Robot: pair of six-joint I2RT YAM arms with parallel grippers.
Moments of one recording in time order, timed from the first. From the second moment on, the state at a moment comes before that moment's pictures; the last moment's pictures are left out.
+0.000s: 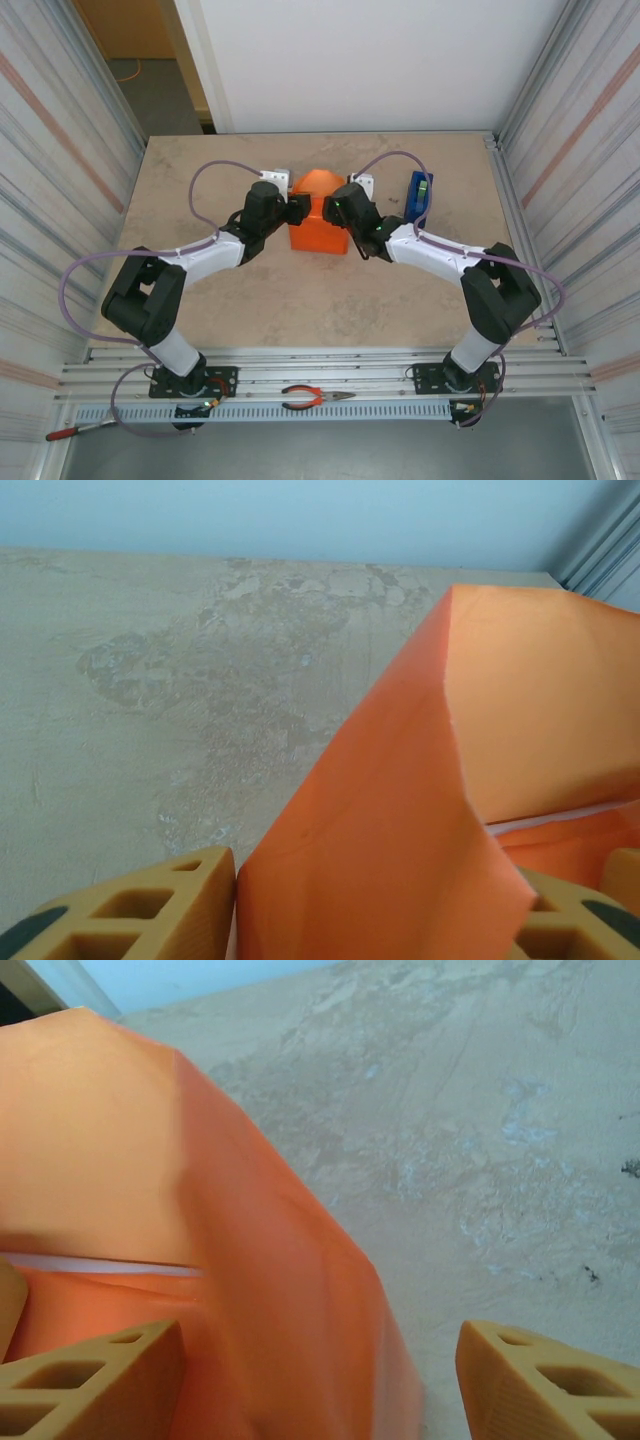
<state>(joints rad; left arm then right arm) -0.54 1.63 0.92 0.31 -0.05 -0.31 0.73 1.65 1.09 -0.08 0.44 0.63</state>
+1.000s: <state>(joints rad) -0.55 1.63 0.93 0.31 -0.16 -0.39 0.73 1.69 1.19 -0.17 0.47 0.56</state>
